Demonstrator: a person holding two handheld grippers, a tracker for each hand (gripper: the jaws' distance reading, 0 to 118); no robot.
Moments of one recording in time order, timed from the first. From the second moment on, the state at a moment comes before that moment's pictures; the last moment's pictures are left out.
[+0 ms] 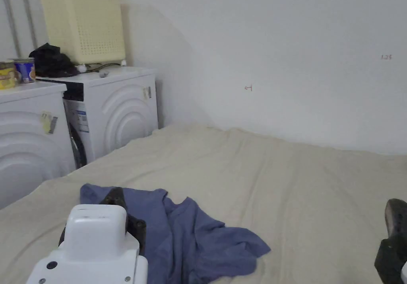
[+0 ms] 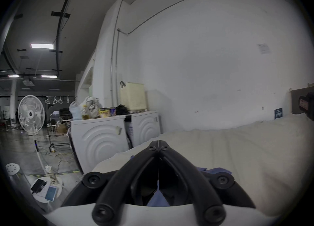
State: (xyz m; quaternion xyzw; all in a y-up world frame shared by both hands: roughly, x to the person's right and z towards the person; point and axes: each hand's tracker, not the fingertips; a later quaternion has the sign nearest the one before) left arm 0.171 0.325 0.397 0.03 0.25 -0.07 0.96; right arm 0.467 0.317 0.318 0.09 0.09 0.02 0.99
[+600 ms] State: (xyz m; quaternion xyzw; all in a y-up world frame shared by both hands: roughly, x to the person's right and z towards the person) left arm 0.035 0.321 0.201 -0.37 0.10 0.06 0.92; right arm 0.475 0.304 0.298 0.02 0.13 0.05 0.99
